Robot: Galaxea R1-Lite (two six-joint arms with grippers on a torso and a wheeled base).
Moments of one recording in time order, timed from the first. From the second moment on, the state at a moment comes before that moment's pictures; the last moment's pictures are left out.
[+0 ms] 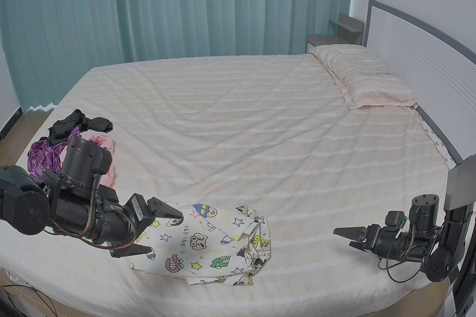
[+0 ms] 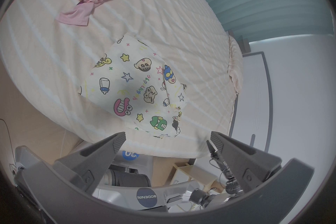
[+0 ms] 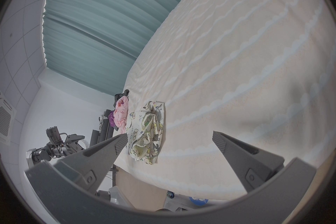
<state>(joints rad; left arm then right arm) -0.36 1.56 -0.69 0.02 -0.32 -1.04 0.24 2.11 -0.02 -1.55 0.43 0.77</state>
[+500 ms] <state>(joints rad) -0.23 1.53 -0.67 -0.03 -0.34 -1.04 0.38 2.10 -0.07 -1.55 0.35 0.77</state>
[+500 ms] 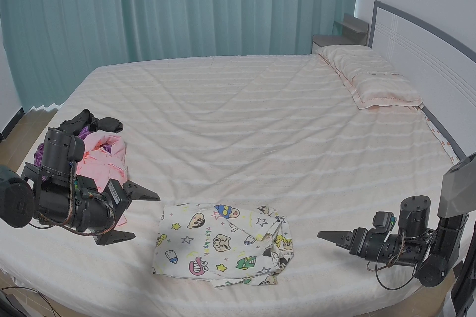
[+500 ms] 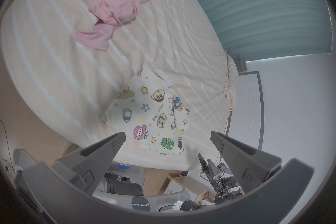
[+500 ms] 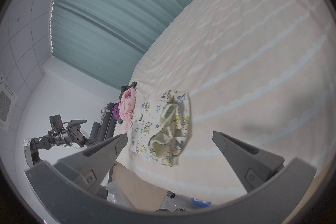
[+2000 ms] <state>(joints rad) -0.19 1.57 -0.63 -0.11 -0.39 -1.01 0.70 2.39 -0.74 -1.06 -0.12 0.74</state>
